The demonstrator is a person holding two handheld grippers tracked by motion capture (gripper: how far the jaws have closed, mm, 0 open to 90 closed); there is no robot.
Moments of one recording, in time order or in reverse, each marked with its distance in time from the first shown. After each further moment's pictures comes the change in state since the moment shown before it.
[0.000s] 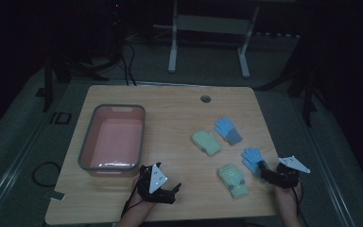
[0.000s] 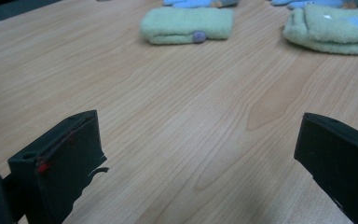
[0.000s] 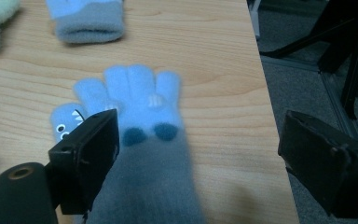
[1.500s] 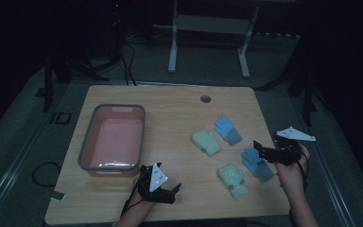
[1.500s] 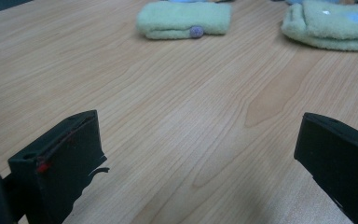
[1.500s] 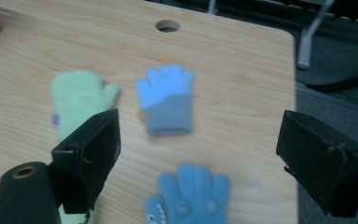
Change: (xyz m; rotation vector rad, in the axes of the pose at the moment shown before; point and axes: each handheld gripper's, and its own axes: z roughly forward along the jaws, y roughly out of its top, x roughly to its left) left arm 0.001 0.001 0.001 0.019 -0.015 -0.005; right arm 0.023 0.115 -0.029 0.004 0.204 -0.112
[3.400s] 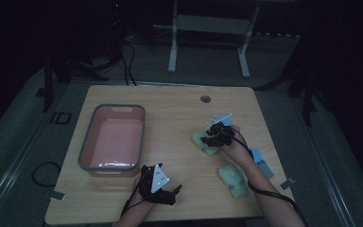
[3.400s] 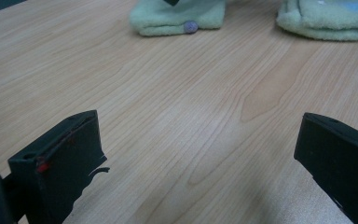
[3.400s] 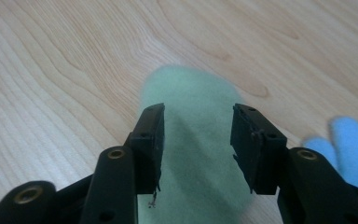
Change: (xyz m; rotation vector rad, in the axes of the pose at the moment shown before) left arm -0.003 0.000 0.001 0.015 -0.006 0.032; right arm 0.098 0.032 0.171 0.265 0.367 -0.339
